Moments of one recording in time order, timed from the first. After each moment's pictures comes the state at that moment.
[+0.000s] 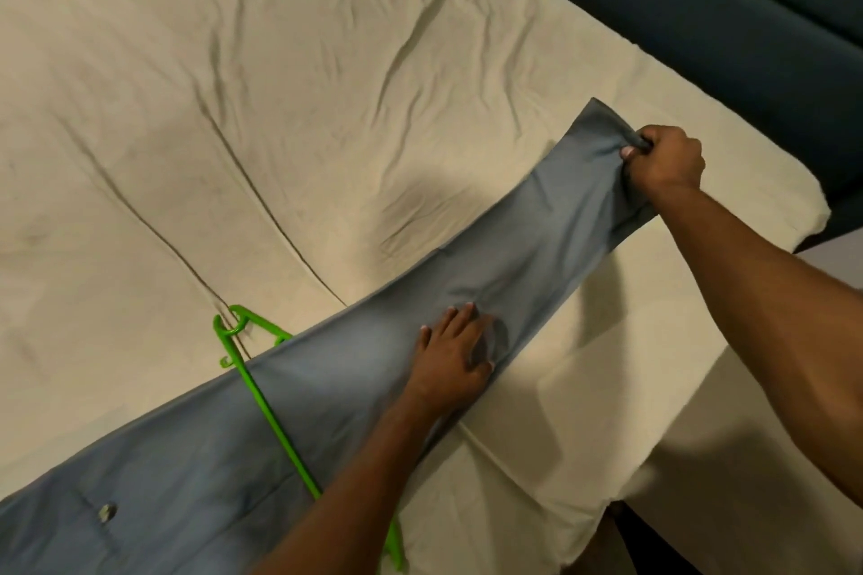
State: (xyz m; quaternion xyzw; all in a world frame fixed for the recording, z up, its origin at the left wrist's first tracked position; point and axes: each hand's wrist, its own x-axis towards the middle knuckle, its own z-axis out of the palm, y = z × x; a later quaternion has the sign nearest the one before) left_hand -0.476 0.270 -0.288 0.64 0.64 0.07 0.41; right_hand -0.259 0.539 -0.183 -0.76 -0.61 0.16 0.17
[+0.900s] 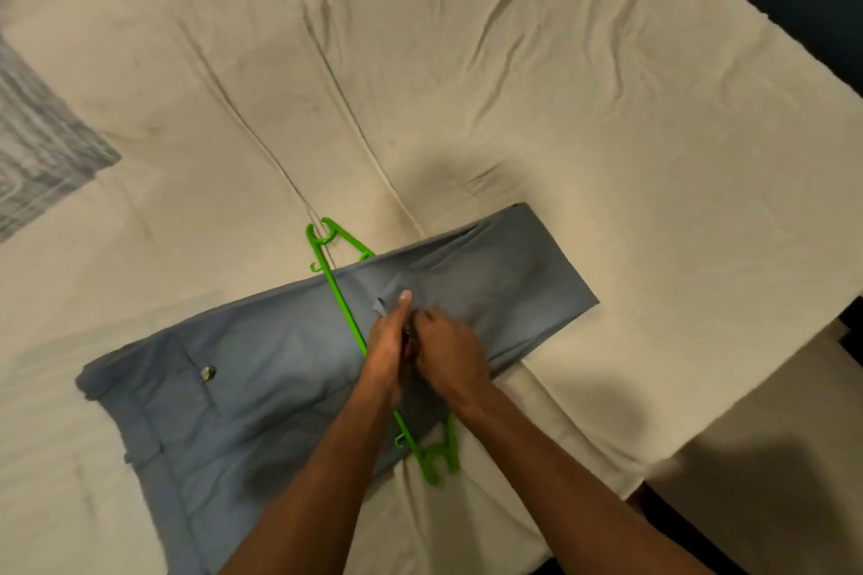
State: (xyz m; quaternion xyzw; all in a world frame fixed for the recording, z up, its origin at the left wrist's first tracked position) left_hand -0.566 0.154 -0.307 -0.09 0.64 0.52 0.56; right_hand -0.484 0.191 -0.281 -0.44 -0.85 0.29 -0.09
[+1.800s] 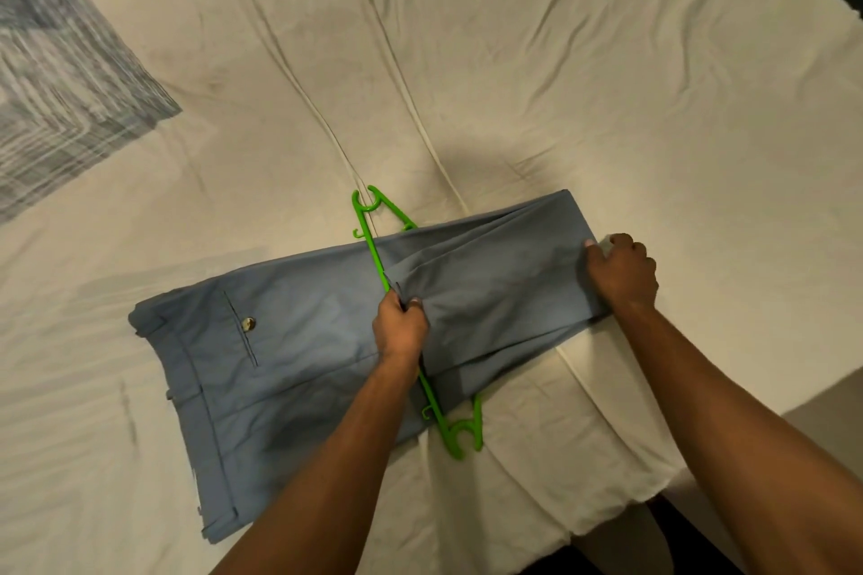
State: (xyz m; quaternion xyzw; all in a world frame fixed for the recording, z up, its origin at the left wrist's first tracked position) left_hand -0.583 0.131 -0.321 0.01 0.84 0.39 0.38; right_hand -0.382 0.328 -0.312 -0.70 -0.66 0.27 0.00
